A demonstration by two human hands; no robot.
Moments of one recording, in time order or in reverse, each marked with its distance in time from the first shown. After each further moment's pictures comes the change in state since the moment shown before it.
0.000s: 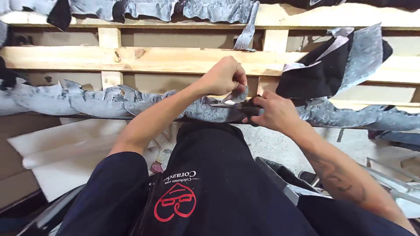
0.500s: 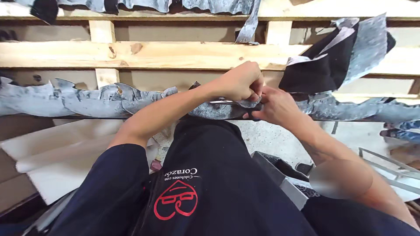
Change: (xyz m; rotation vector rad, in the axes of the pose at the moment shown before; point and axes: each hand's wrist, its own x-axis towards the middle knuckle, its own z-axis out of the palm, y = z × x) left_hand 0.016 0.015 0.020 0.114 -0.202 0.130; right_hand 0.006 0.008 0.010 0.021 0.048 -0.109
